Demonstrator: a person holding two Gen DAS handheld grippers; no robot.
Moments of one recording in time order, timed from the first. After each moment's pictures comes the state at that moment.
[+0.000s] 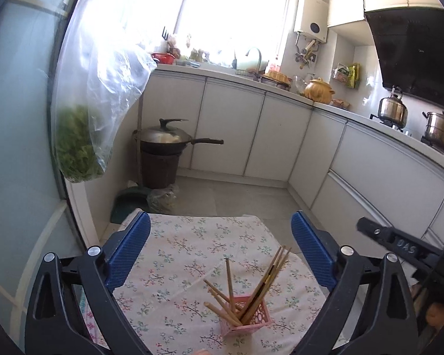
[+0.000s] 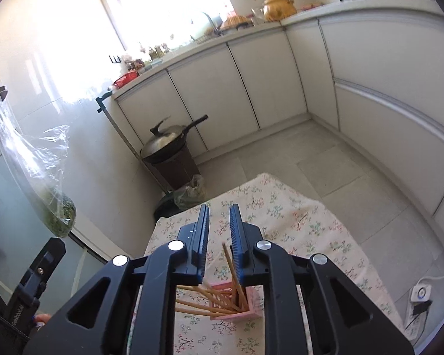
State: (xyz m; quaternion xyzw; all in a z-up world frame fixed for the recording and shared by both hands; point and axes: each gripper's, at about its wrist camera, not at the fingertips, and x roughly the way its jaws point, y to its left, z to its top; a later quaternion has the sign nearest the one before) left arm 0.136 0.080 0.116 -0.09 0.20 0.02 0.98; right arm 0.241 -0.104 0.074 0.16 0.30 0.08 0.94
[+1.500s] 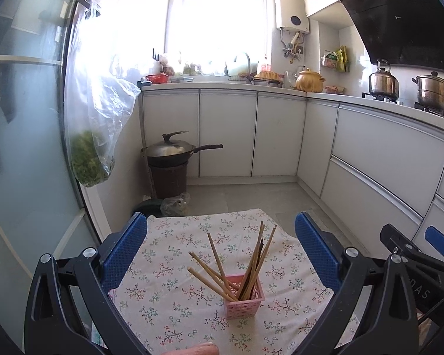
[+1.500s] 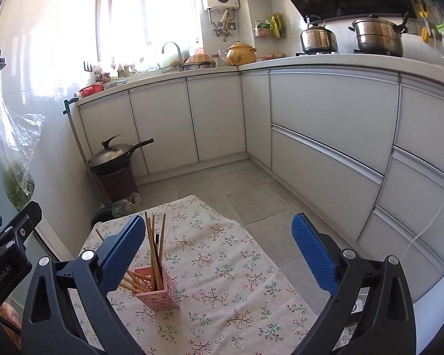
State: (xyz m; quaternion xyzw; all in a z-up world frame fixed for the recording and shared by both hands) left arm 0.082 0.009 0.114 -0.01 0.19 0.04 0.98; right arm 0.134 -0.154 0.079 0.07 0.24 -0.06 0.97
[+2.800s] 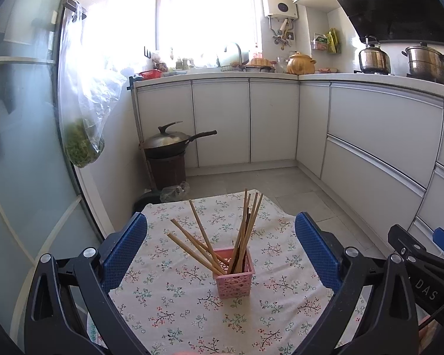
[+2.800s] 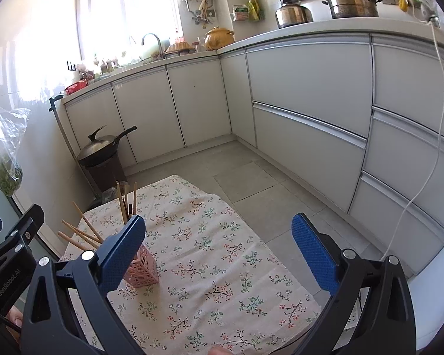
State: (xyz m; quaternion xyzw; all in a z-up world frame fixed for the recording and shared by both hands) left arm 0.061 -0.032 0.073 0.03 0.20 0.05 0.98; right arm 0.099 -0.195 0.026 0.10 0.26 -0.08 0.96
